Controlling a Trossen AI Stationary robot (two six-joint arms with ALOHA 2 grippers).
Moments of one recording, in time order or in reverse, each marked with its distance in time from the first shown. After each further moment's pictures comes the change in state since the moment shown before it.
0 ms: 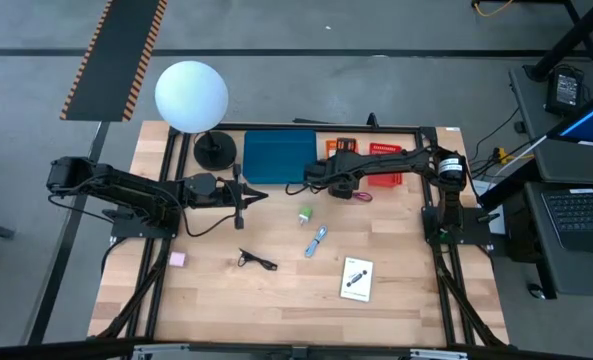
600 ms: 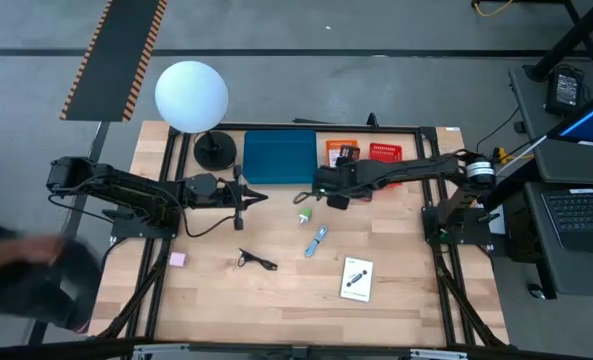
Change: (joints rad) left arm -0.003 0.000 0.000 -0.024 0.011 0.000; right arm 0.089 -0.216 -0.175 0.284 -0.128 0.031
